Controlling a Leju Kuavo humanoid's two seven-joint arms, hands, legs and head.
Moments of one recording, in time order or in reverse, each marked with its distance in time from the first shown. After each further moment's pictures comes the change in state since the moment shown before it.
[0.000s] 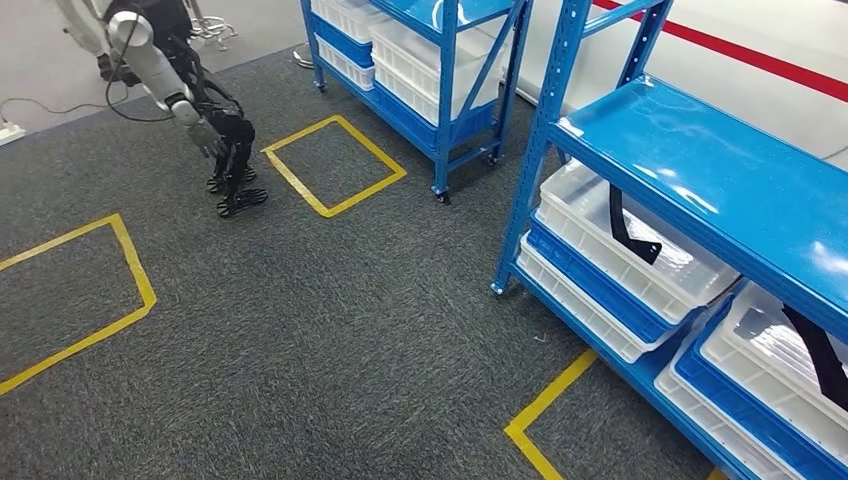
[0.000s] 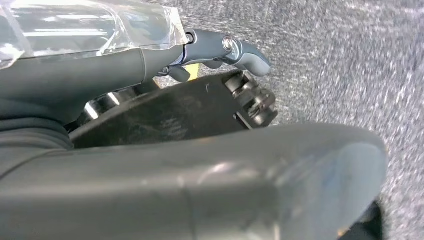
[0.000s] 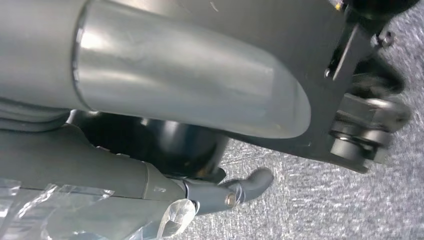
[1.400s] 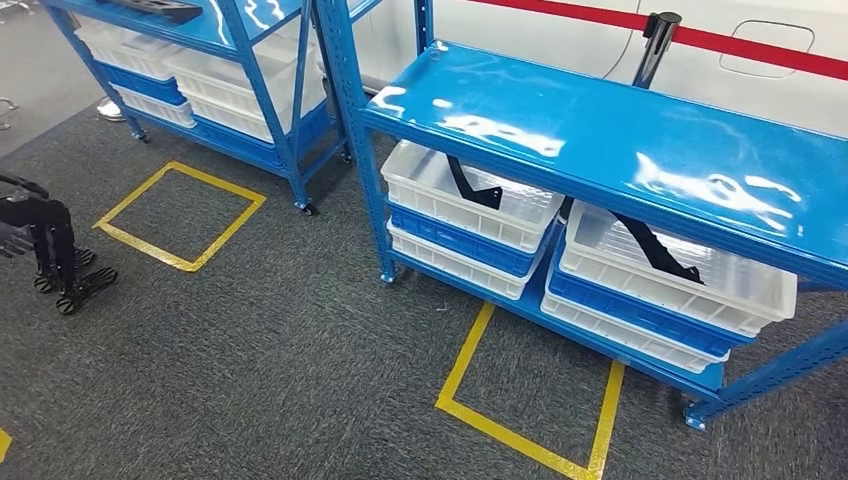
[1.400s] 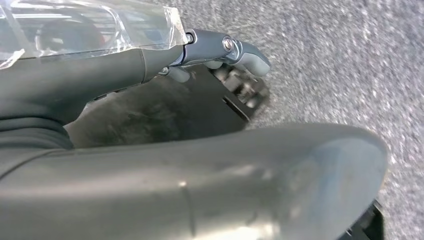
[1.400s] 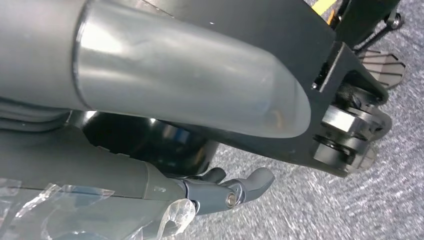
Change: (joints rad) left arm -0.004 0.000 0.000 0.000 0.000 -0.004 0.007; right arm -0.001 -0.002 0.007 0.000 -0.015 0.007 0.009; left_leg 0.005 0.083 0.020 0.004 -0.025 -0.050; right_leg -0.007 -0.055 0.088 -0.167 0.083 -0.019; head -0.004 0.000
